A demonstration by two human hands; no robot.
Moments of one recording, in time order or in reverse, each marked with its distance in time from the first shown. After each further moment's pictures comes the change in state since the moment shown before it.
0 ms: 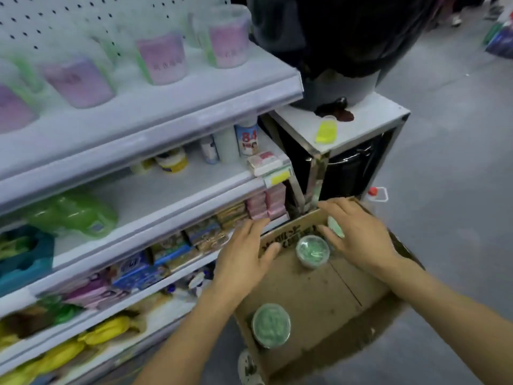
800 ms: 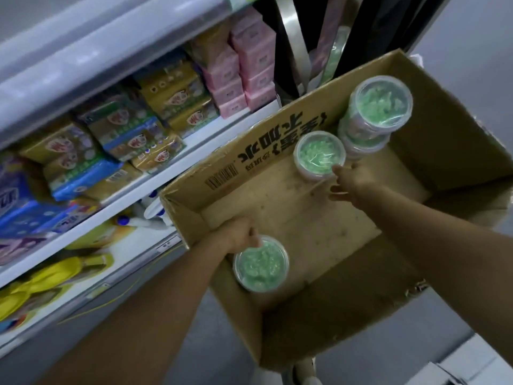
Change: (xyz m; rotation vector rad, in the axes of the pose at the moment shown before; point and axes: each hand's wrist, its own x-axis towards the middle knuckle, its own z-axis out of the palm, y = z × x) left_hand 0.016 -0.189 0.288 -0.063 -0.977 -0.366; right_hand -0.035 0.108 0.316 1.017 -0.243 1.458
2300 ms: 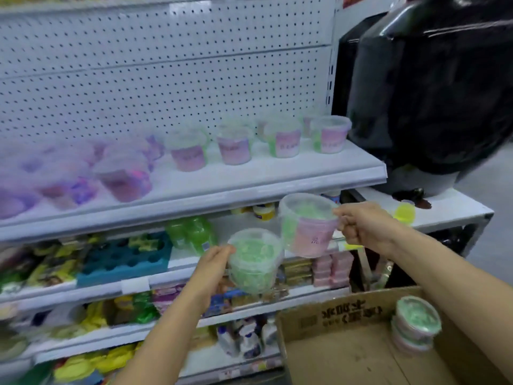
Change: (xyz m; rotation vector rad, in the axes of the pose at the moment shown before) left_hand -0.450 0.016 -0.141 -1.226 1.063 0.091; right_hand -0.440 -0.253 0.000 -0.064 -0.578 -0.679
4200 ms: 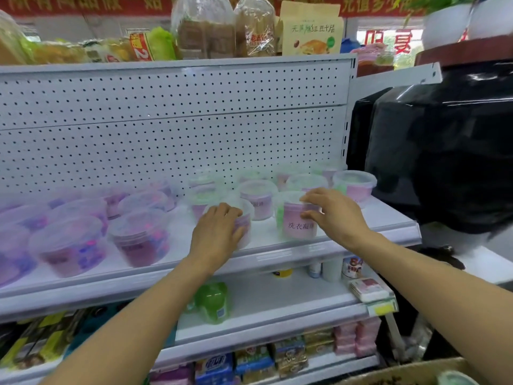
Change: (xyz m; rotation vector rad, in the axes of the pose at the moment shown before) left_hand 0.111 0.151 -0.064 1.115 0.347 1.008; right_hand 0.097 -0.098 0.096 -1.066 0.325 -0.908
